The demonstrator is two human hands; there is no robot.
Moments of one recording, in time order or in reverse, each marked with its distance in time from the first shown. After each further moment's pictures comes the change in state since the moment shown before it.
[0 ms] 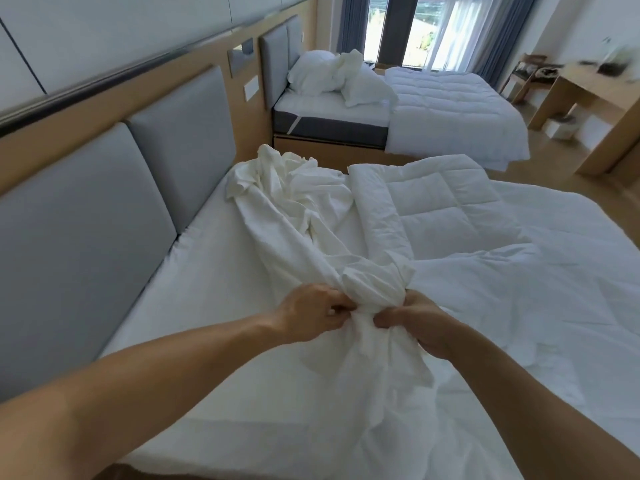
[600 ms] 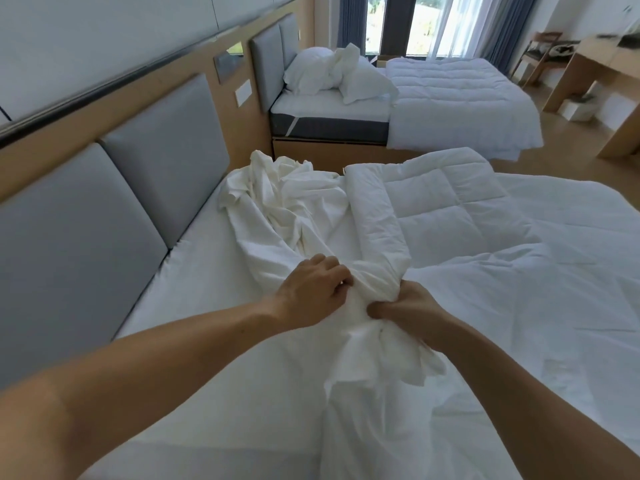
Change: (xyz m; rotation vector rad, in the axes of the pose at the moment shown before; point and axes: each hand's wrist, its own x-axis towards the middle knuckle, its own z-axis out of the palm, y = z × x) left_hand 0.098 0.019 -0.005 0.247 0.233 0.095; right_hand 0.043 -0.015 -0.074 -0.220 0.157 -0.068
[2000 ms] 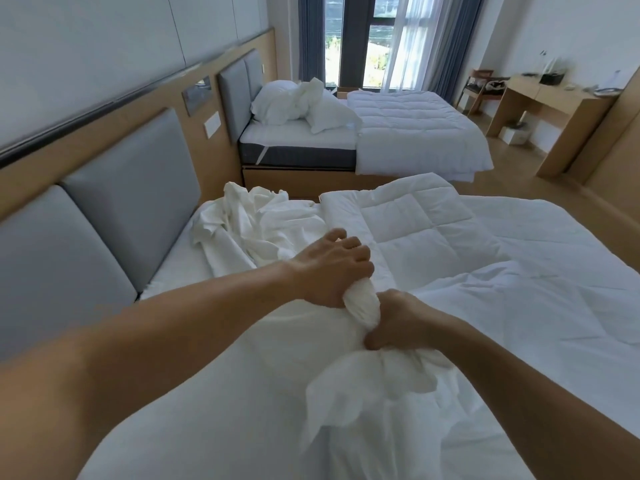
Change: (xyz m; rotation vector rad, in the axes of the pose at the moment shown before) left_hand 0.098 -0.031 -0.061 0.470 -0.142 0.554; right_hand 0.022 -0.073 0.011 -0.752 -0.028 -0.049
